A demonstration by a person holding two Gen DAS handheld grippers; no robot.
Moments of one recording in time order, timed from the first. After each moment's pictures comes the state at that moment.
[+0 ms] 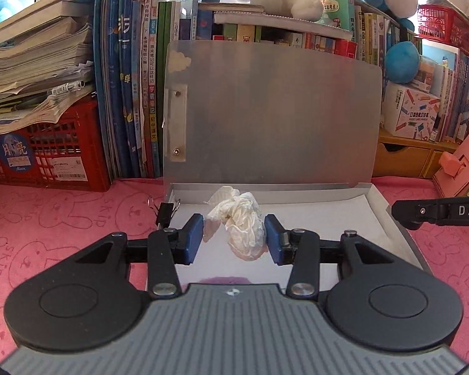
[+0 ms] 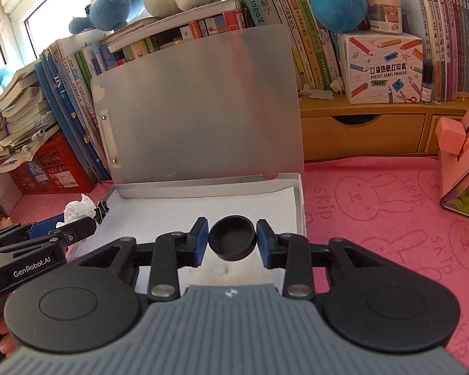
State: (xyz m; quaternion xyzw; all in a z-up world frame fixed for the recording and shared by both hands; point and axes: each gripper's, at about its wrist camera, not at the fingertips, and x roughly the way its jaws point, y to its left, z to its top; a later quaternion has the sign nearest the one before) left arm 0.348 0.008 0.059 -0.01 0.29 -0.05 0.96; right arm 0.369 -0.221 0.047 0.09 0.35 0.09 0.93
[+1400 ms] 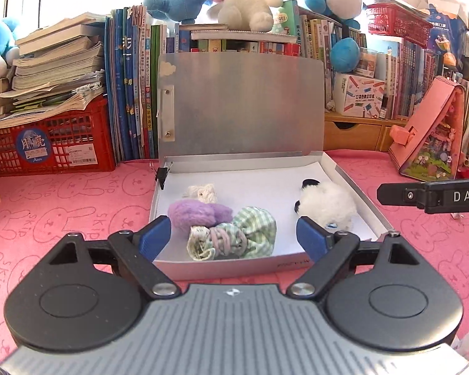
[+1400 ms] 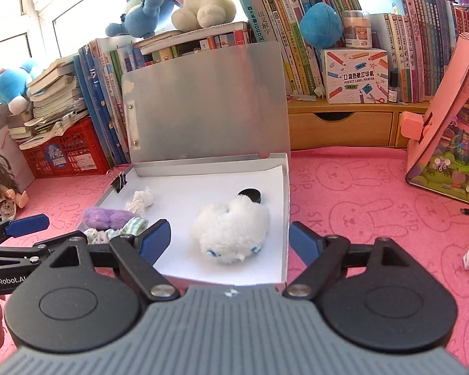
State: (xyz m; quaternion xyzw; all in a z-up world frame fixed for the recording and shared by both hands) left arm 0.205 0.004 0.070 0.01 0.26 -0.09 0.96; right arm 0.231 -0.225 0.058 0.07 0.29 0.10 0.95
